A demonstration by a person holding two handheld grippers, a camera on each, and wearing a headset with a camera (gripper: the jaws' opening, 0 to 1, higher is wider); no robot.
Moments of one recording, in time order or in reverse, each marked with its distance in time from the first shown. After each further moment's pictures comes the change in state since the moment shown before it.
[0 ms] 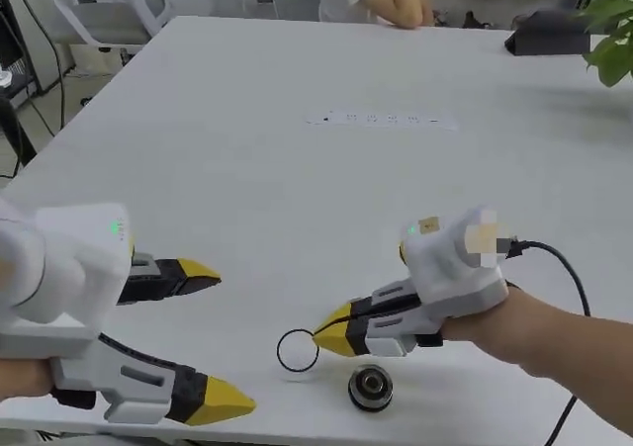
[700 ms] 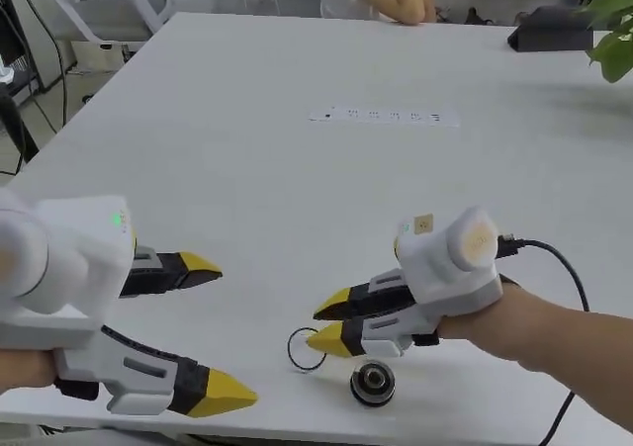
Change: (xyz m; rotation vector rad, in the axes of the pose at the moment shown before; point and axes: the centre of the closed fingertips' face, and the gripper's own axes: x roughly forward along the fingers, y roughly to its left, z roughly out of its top) left arm 0.001 0.001 -0.001 0.004 0.005 -0.003; right arm -0.002 -0.004 0.004 -0.073 -0.011 -0.042
